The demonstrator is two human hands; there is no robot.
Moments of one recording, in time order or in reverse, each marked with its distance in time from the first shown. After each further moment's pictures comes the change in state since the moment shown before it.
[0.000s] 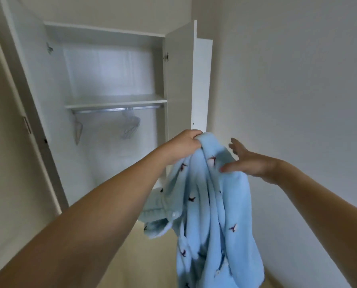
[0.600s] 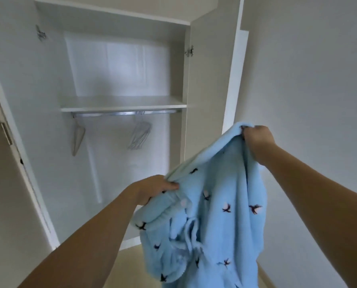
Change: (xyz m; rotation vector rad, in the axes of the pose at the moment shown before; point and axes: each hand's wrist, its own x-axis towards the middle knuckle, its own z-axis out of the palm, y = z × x) left_hand 0.152 -0.256 -0.153 -0.216 -0.136 -0.539; right_hand 0.344 -0.070 -0.012 0.263 0.701 0.009
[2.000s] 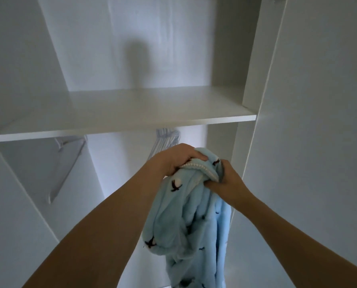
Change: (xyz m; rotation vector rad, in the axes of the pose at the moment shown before) left_hand 0.470 0.096 -0.342 -0.098 0.152 0.076; right_hand 0.370 0.067 0.473 0.029 -0.598 -0.282
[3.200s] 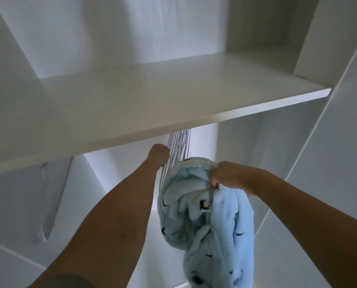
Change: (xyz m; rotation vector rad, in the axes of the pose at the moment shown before) left_hand 0.200 -0.157 -0.184 0.261 0.447 -0.212; right_hand 0.143 -0.025 0.108 -0.394 -0.472 0.508
